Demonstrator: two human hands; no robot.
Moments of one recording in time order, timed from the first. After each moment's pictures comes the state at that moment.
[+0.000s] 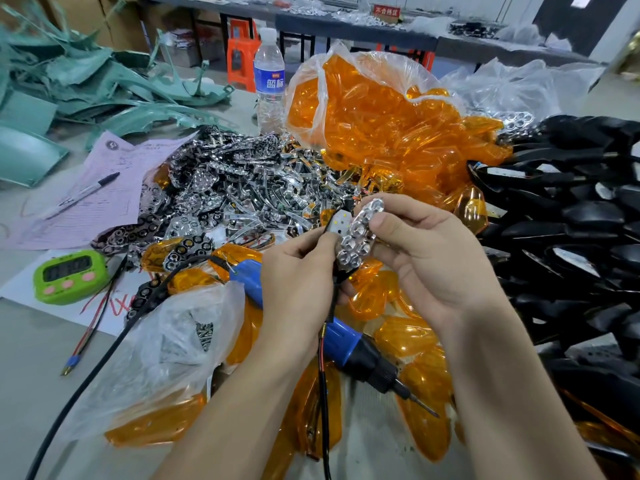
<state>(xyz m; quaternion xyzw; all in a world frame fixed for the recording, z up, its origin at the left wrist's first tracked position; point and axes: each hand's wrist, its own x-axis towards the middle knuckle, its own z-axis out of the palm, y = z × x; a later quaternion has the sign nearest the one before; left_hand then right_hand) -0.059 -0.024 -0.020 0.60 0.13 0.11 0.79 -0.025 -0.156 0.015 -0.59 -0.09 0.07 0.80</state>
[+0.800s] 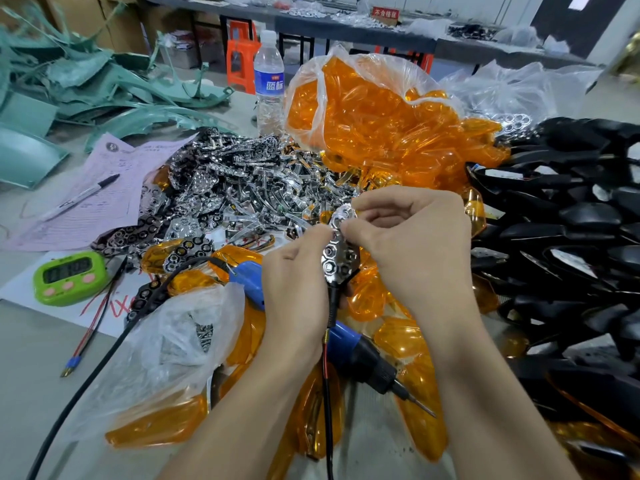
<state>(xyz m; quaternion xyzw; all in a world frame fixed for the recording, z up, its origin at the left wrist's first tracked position) -0.064 -0.027 -0.023 0.58 0.10 0.16 0.79 -0.029 -0.138 0.025 -0.81 -0.08 -0.15 0.56</state>
